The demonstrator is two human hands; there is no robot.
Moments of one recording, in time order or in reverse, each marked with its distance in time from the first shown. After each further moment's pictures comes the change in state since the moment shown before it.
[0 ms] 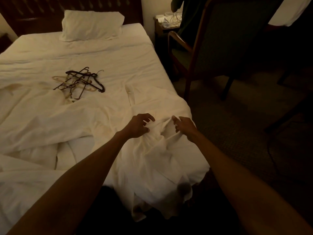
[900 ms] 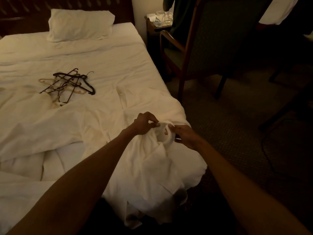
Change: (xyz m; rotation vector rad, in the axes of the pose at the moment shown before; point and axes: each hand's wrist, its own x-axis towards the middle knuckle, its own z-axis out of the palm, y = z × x) left_hand 0.059 0.011 0.036 -0.007 0.067 0.079; right_hand -0.002 0.030 -0.024 0.297 -0.313 0.067
